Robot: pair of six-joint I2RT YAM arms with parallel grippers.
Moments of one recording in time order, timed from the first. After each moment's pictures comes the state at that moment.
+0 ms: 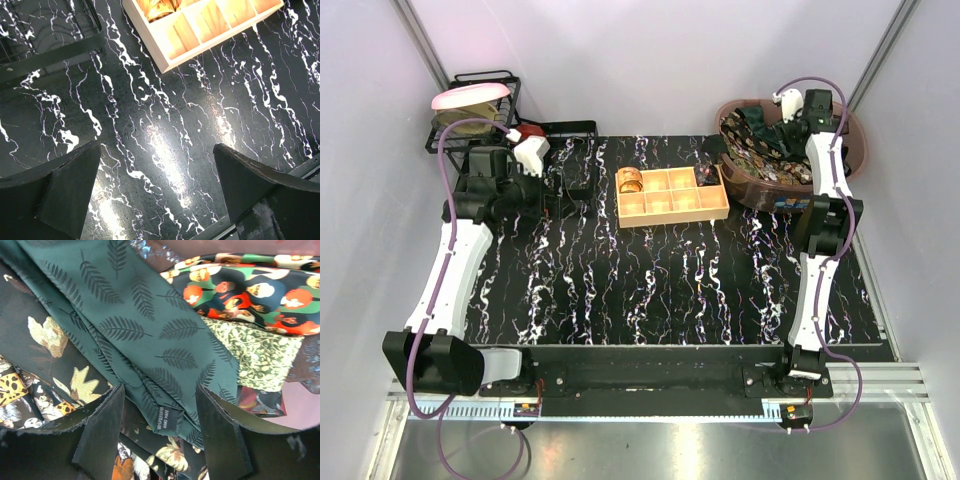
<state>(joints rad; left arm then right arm) -0.06 1.27 1.31 -0.73 0.46 0.04 -0.14 2.52 2.52 -0.72 -0.05 -0.60</state>
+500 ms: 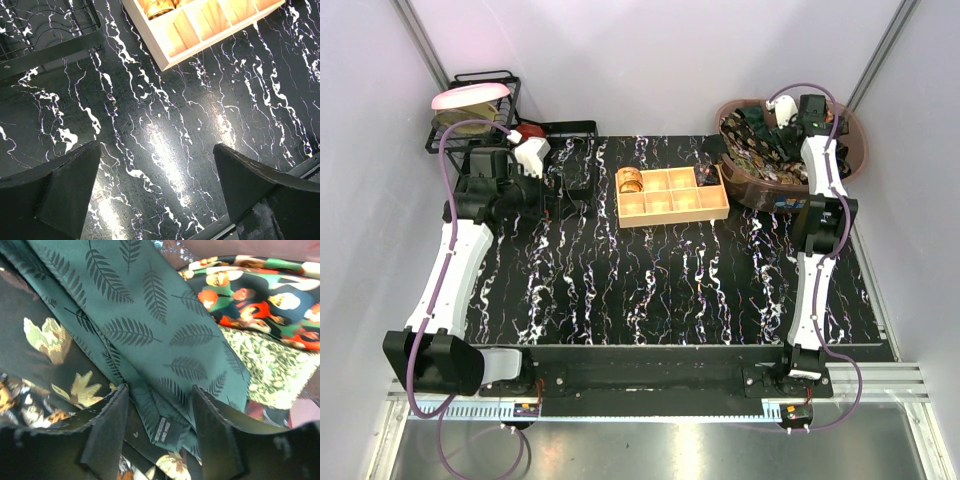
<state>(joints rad) -0.06 1.27 1.30 -0.73 0.47 0.04 -0.12 2.56 2.53 -0.71 -0.03 -0.66</state>
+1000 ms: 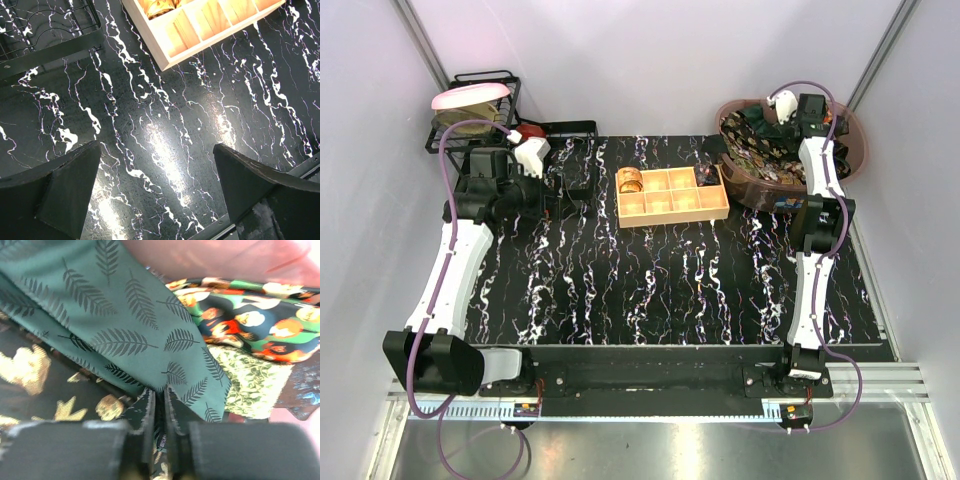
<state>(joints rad) -0.06 1.27 1.30 -0.73 0.47 0.04 -0.12 2.61 2.56 -0.62 0.01 -0.67</state>
